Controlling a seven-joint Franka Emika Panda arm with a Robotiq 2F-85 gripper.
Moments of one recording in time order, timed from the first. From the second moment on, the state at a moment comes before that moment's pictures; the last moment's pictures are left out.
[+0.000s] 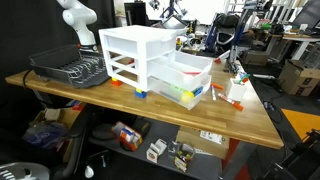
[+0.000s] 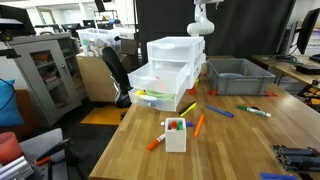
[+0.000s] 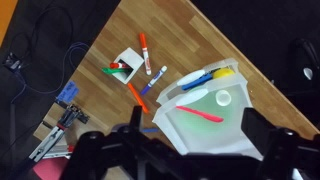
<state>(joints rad) 0.06 -0.44 0.25 -2.23 -0.12 1.87 0.37</state>
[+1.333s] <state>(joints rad) -0.05 -0.34 0.23 -2.38 -0.30 1.90 0.94</state>
